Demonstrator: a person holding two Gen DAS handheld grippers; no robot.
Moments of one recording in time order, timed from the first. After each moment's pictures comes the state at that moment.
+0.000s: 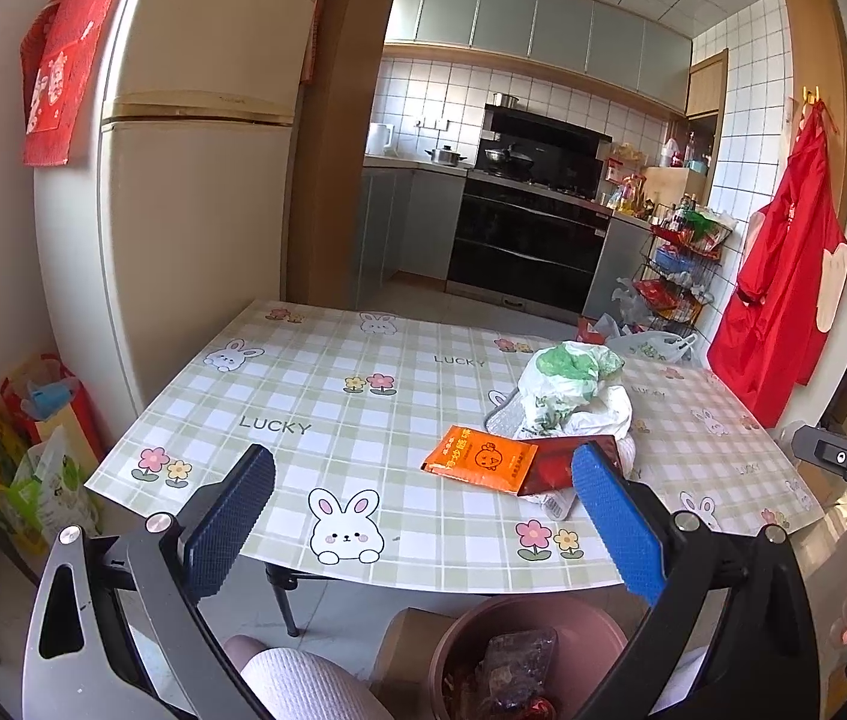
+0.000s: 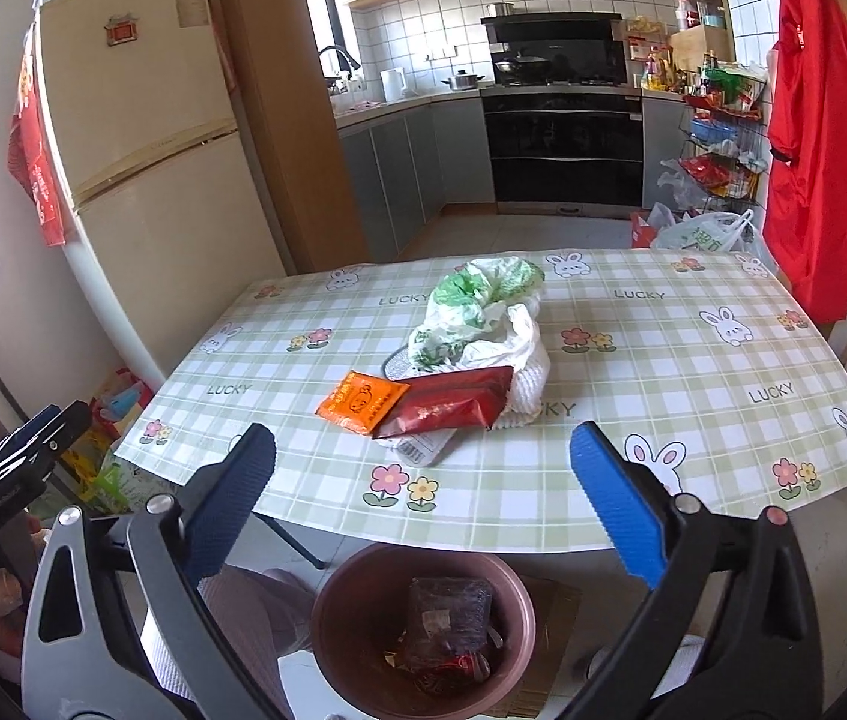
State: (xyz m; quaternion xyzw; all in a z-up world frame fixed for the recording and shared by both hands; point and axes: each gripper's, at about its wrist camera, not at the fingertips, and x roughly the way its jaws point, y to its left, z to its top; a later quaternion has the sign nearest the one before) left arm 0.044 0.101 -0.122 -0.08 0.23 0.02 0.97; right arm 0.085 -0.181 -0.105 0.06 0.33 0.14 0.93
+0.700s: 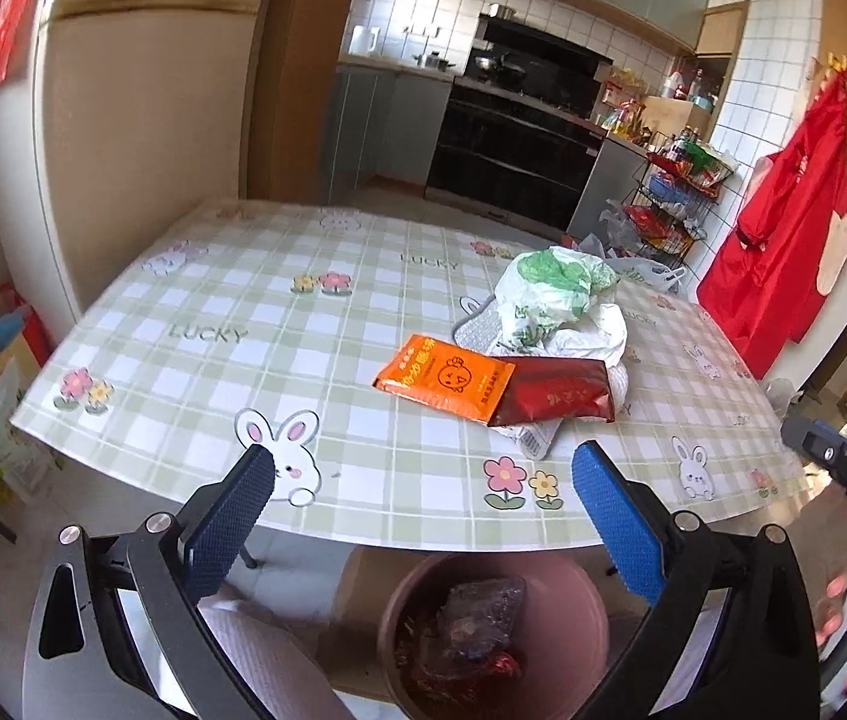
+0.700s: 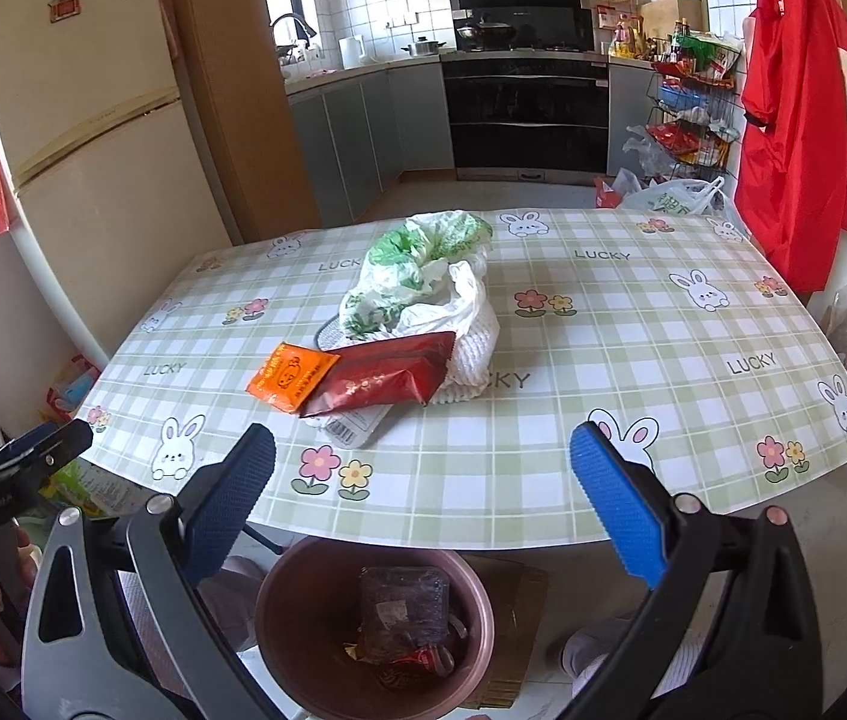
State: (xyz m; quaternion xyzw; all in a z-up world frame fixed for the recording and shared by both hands) left arm 0.114 0.080 -0.175 -0.13 0.36 -0.02 0.93; right arm 0.129 -0.199 -0.152 0.05 0.37 0.10 0.92
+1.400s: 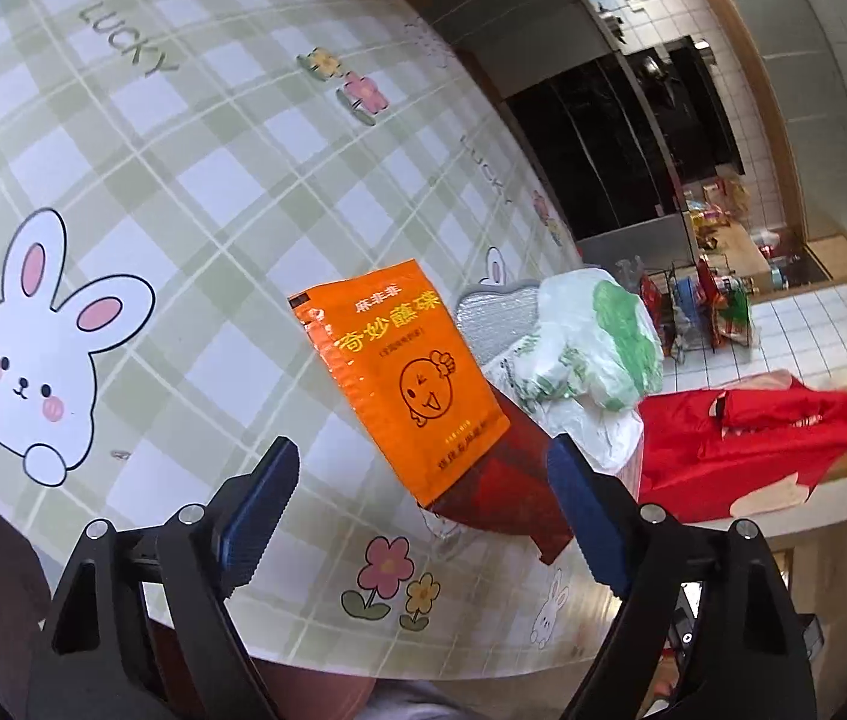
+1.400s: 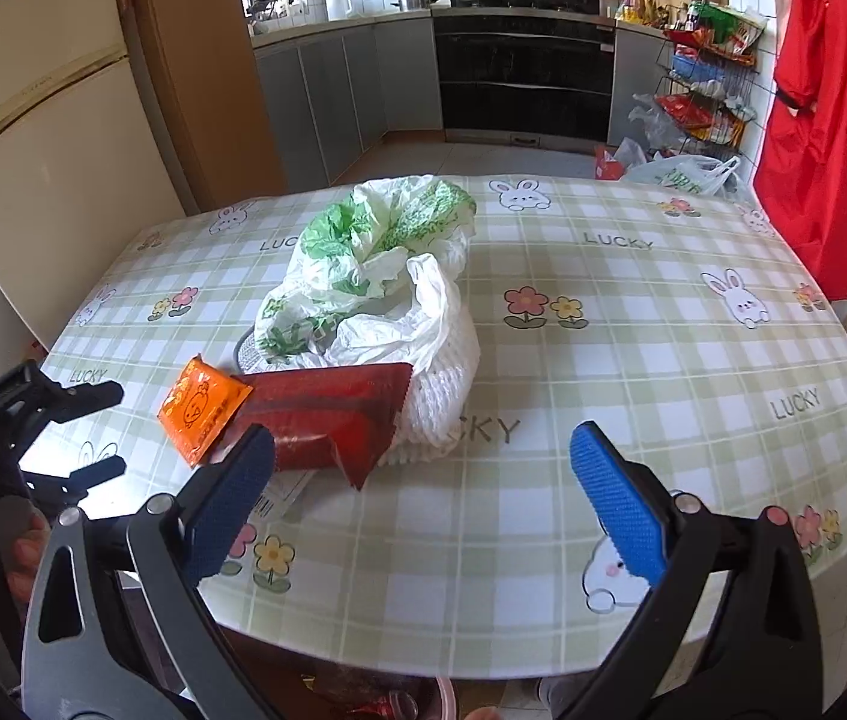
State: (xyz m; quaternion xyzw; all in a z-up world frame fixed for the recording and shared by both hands) left arm 0.264 0.110 -0.299 -0.47 0.45 -0.01 0.76; right arm 0.264 -0.198 -0.213 0.02 0.42 0.09 0.90
